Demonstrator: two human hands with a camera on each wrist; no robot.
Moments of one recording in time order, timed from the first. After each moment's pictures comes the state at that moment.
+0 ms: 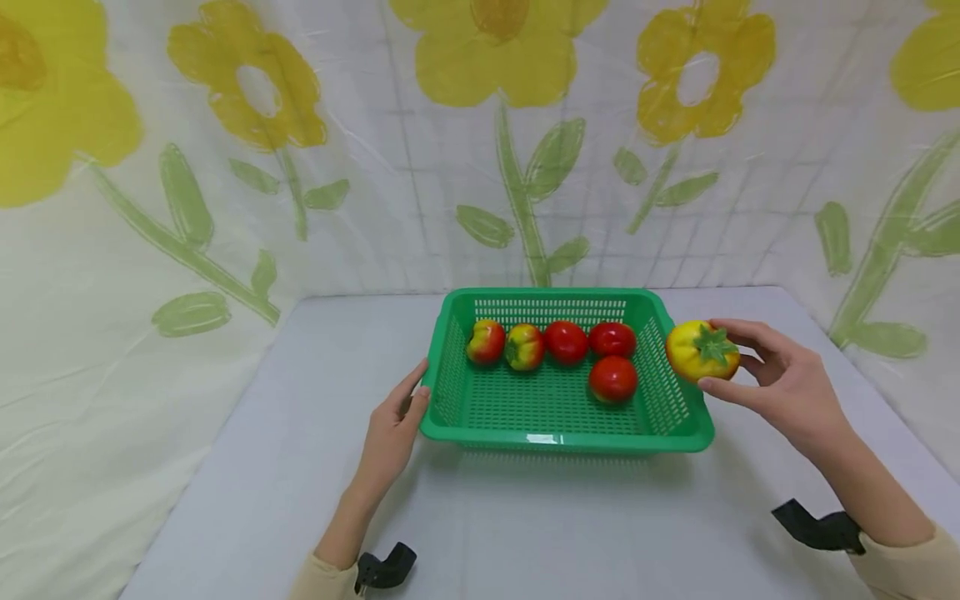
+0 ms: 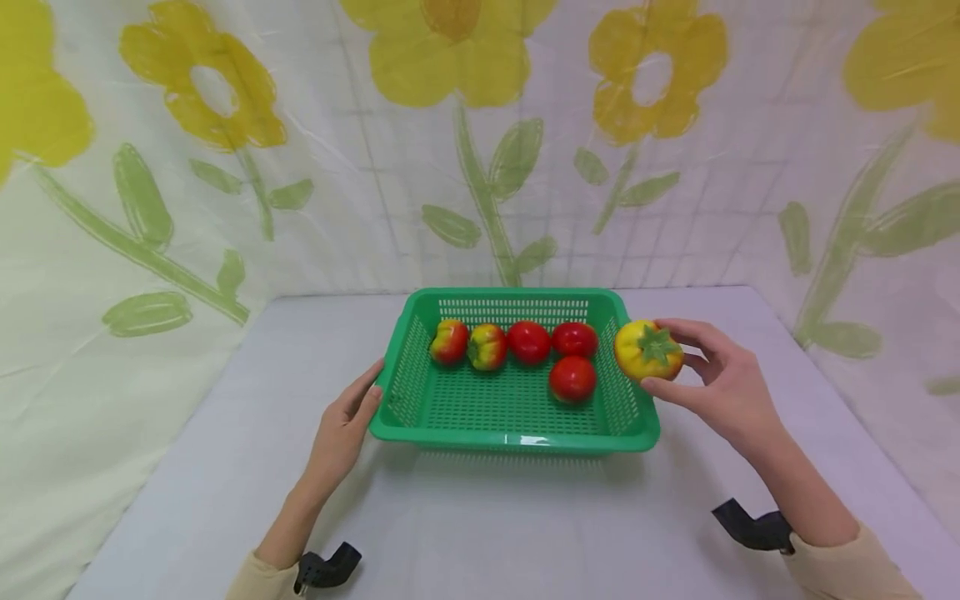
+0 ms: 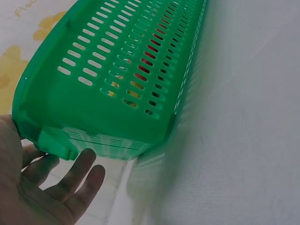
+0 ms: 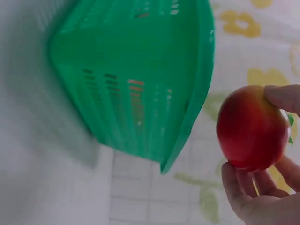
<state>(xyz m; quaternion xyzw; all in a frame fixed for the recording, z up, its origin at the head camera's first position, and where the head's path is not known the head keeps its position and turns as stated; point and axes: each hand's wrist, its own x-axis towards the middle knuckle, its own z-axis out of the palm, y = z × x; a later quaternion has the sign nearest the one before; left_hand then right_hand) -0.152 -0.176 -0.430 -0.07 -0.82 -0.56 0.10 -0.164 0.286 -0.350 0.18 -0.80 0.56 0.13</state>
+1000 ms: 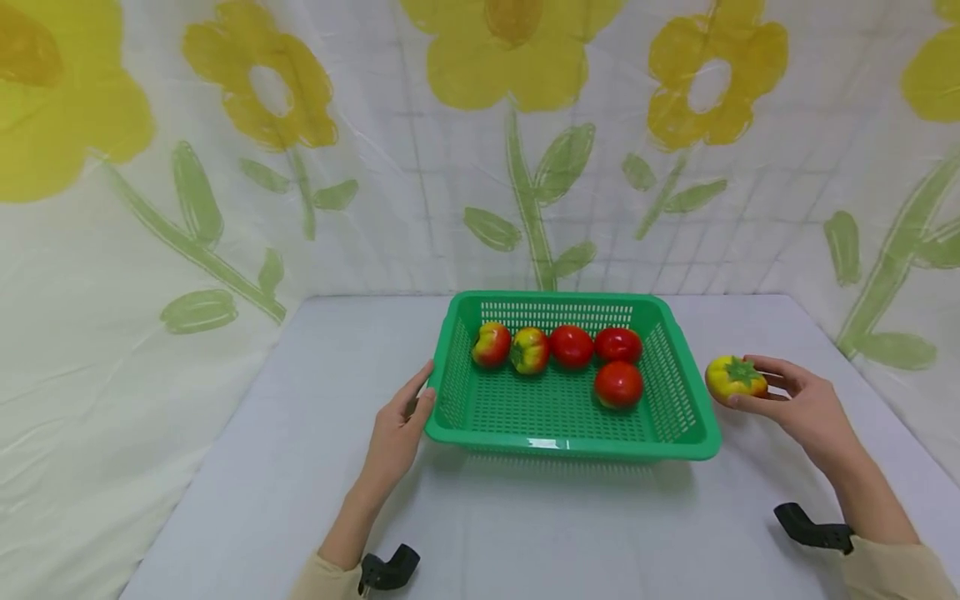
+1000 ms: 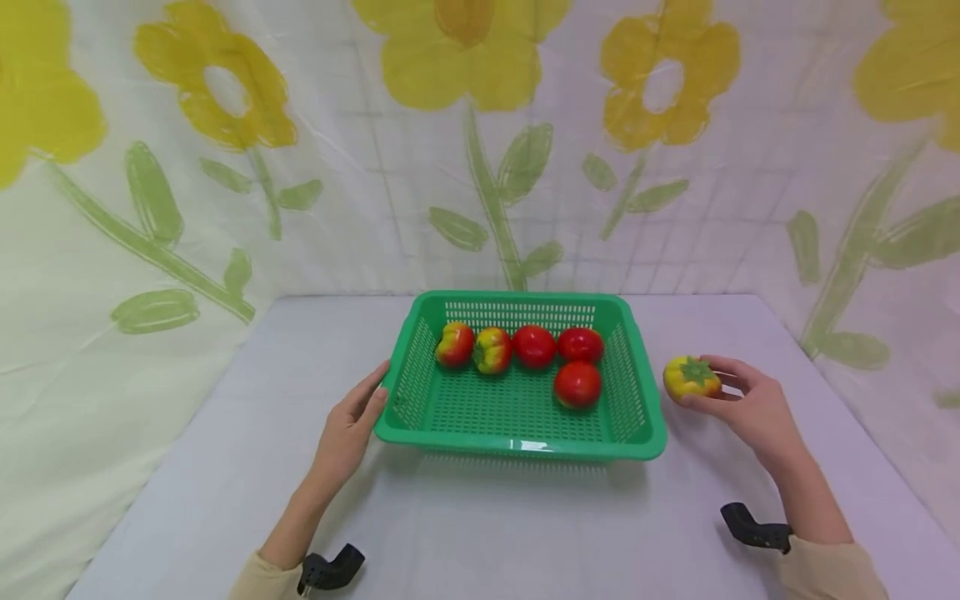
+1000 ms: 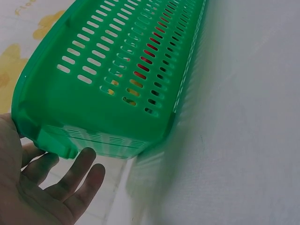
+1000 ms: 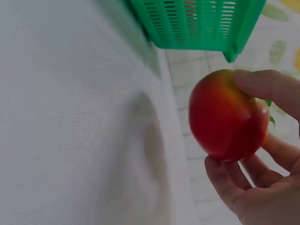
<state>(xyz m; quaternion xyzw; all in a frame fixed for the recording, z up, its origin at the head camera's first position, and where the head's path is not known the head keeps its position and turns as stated) -0.152 -0.178 -0.431 -0.07 -0.81 -0.57 0.10 -0.194 0.348 -0.420 -0.01 -0.90 0.44 0.02</state>
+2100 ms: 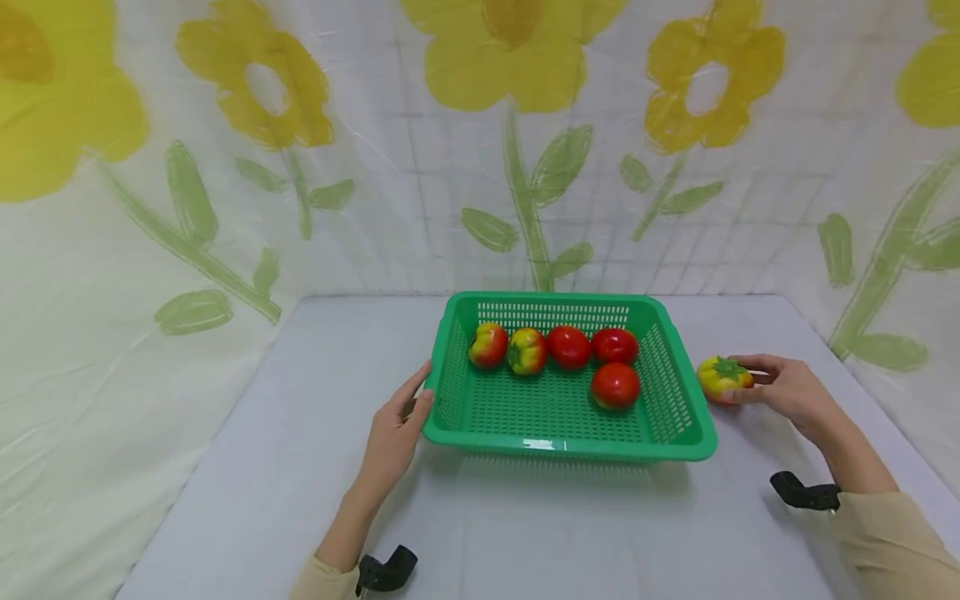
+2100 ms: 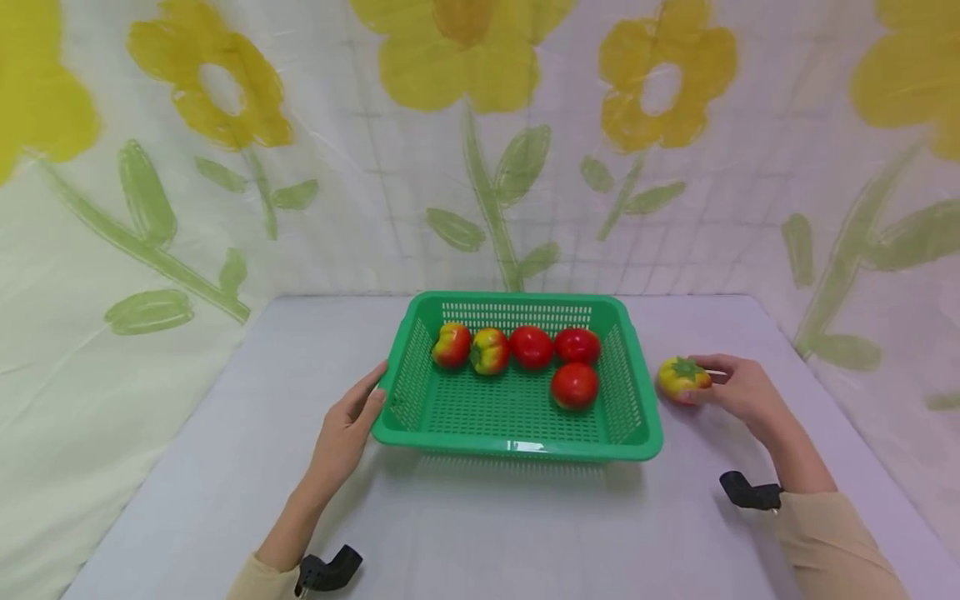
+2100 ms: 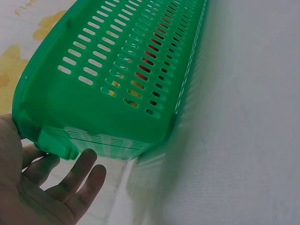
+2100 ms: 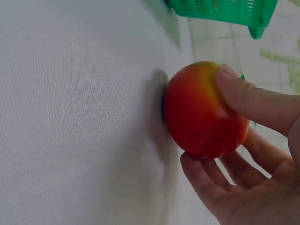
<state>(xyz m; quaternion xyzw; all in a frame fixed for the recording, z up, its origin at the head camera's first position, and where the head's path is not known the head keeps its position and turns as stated) -0.155 -0.176 -0.432 -0.07 -0.81 -0.57 0.11 -0.228 0.364 -0.416 -0.01 -0.91 0.40 -0.08</state>
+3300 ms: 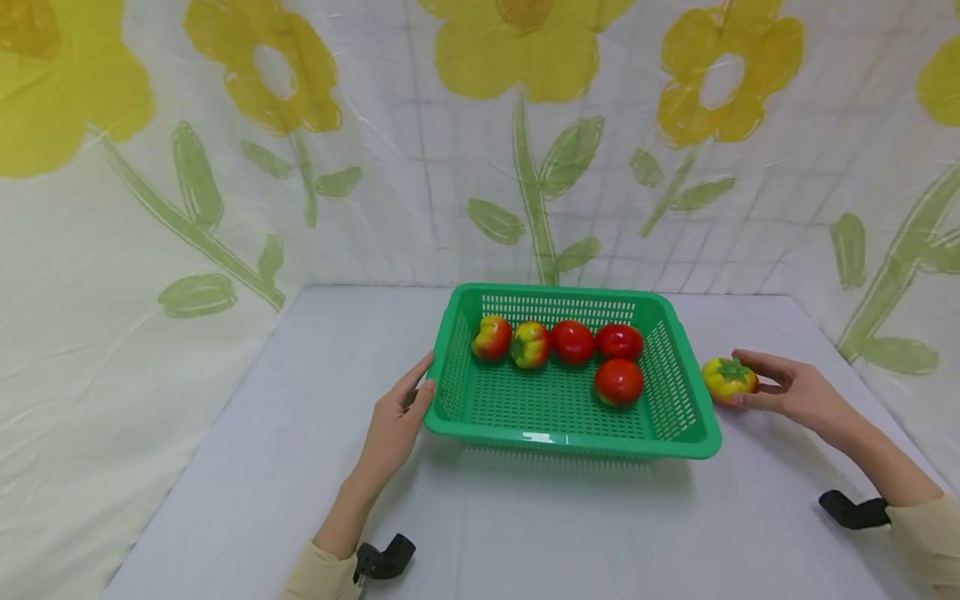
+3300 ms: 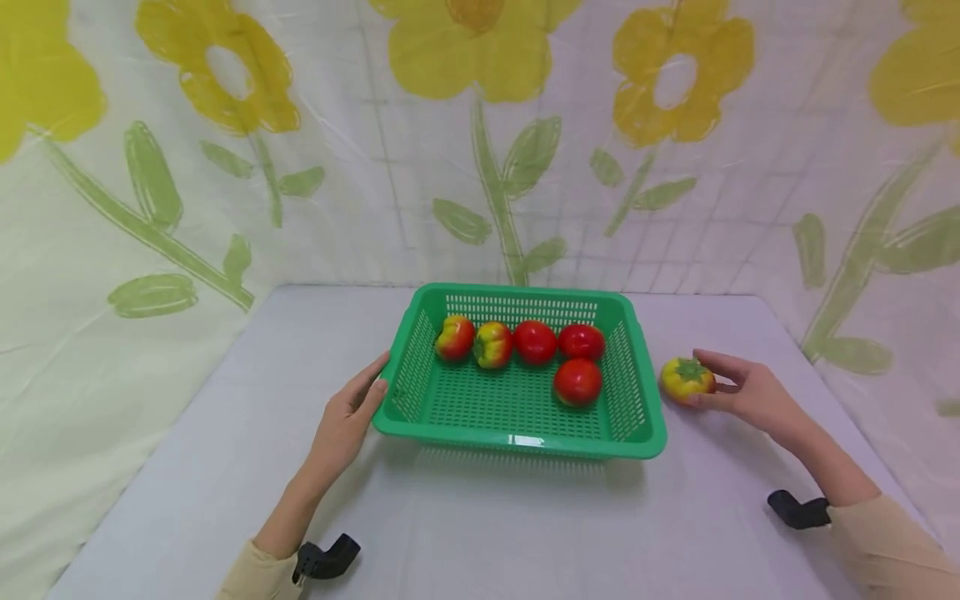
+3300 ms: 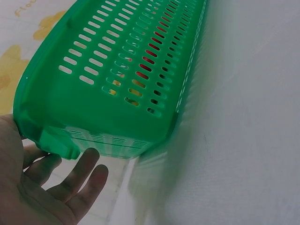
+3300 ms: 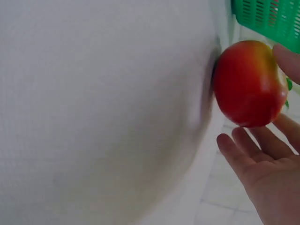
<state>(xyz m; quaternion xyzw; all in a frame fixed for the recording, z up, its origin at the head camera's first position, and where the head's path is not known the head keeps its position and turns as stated) -0.153 -0.177 -0.425 -0.07 -0.82 -0.57 0.08 -0.228 0.382 -0.424 0.13 -0.91 0.38 -0.04</state>
